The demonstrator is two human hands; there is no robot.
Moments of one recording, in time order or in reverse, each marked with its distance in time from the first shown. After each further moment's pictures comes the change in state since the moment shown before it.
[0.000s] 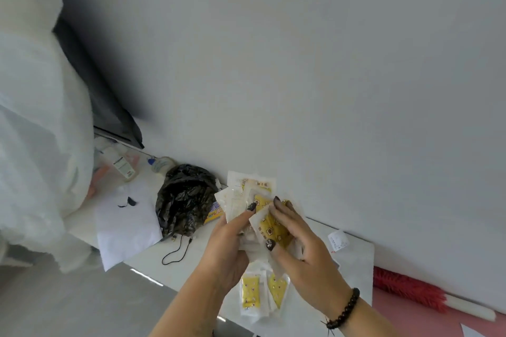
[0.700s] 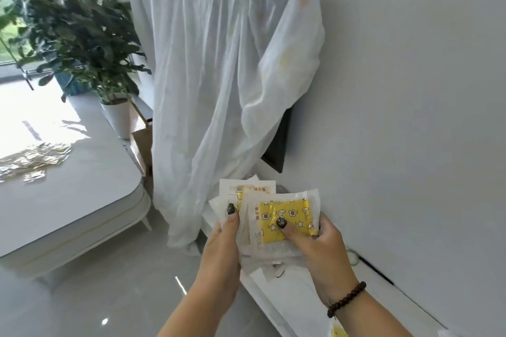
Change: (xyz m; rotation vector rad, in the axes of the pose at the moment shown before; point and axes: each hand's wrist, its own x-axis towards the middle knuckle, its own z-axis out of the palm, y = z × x) left_hand -0.261 0.131 -0.137 -0.013 0.459 0.489; right_hand -0.046 -0.180 0.219 0.371 -0.160 0.096
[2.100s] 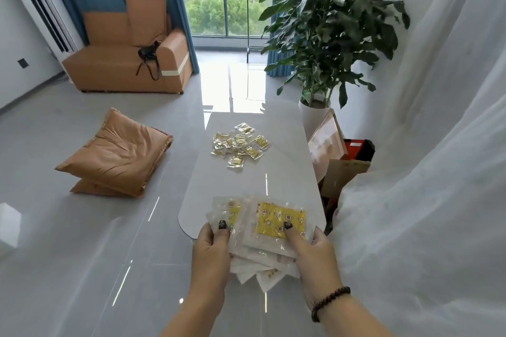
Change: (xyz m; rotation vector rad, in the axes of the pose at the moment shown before) left_hand 0.201 0.320 -0.497 -0.029 0.900 0.269; right_hand 0.200 0.075 0.671 -0.159 -0.605 0.274
